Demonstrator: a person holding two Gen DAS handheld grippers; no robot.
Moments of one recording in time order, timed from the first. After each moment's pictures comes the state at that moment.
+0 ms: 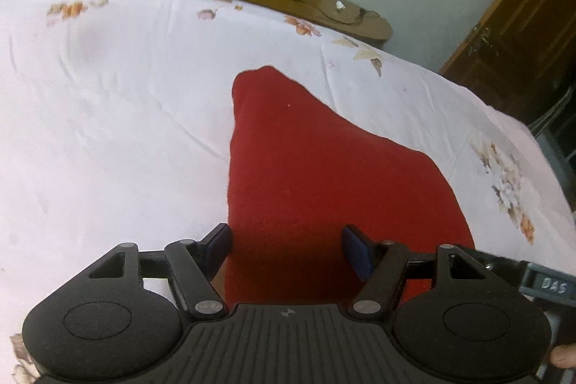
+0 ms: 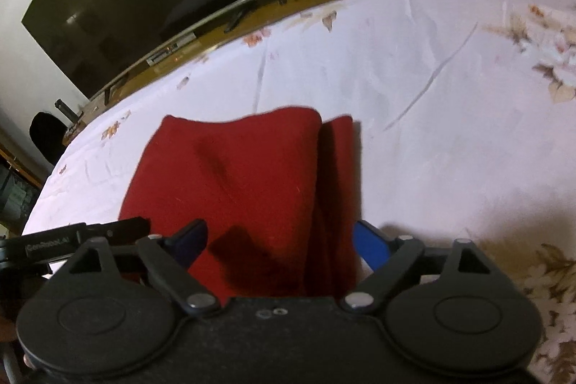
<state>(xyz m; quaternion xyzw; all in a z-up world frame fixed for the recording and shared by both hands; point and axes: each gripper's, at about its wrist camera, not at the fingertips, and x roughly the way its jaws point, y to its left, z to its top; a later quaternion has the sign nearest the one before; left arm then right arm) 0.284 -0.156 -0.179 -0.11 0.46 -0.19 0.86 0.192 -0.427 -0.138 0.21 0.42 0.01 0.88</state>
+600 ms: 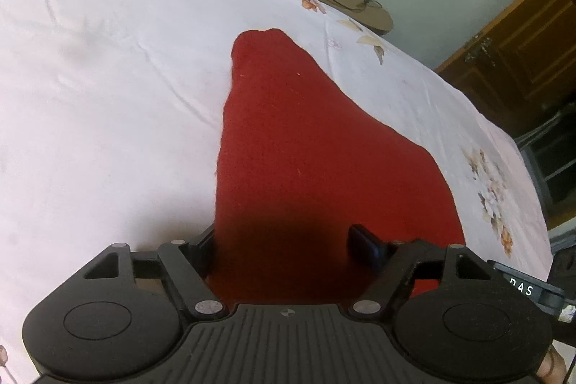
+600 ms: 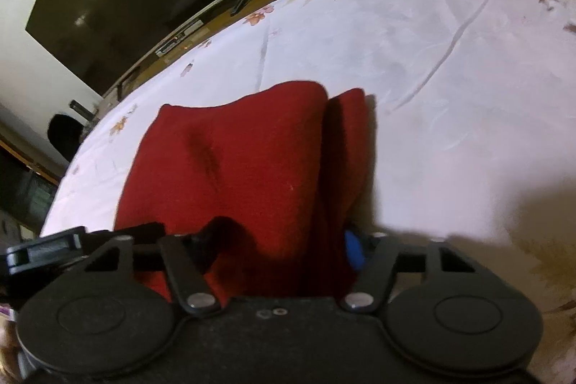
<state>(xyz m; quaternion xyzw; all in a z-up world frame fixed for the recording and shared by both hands) 0.299 -0.165 -0.211 -0.16 0.49 -0.21 0.83 0.208 -0.435 -0.163 0.26 0.43 0.05 0.86</state>
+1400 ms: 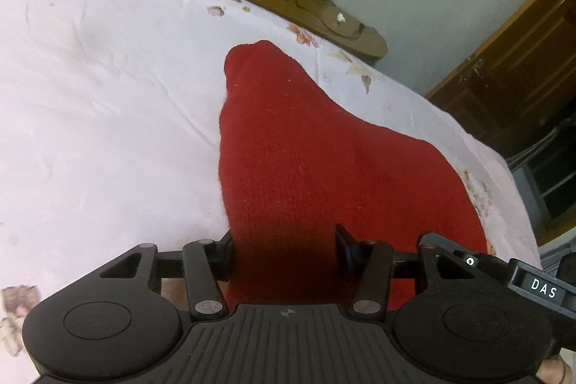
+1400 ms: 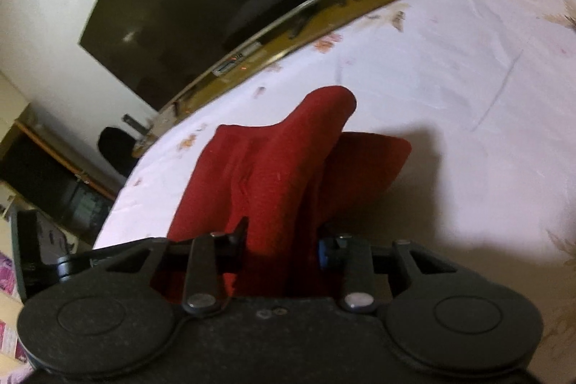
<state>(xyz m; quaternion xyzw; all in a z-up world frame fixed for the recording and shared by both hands) 0.269 -0.135 -0.165 -0.17 0.46 -0.20 0.85 0.190 -0.407 -0.115 0.28 0.38 0.12 0.88</state>
